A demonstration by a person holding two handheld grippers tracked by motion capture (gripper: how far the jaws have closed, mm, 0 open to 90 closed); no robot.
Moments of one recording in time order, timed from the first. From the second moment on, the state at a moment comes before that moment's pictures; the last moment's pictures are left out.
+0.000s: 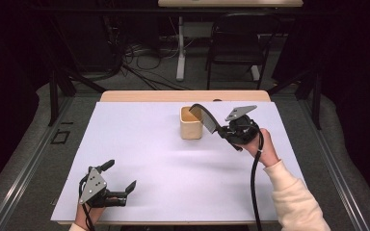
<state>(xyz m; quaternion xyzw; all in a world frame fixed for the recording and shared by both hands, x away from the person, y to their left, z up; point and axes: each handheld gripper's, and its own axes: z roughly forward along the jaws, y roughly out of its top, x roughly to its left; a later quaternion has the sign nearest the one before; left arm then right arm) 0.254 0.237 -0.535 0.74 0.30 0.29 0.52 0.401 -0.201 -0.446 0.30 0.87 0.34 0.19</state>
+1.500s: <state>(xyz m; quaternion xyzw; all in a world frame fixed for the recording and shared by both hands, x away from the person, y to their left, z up) 0.255 0.236 -0.536 0.74 0.29 0.29 0.53 0.425 -0.181 -0.431 0.30 0.86 0.34 0.21</state>
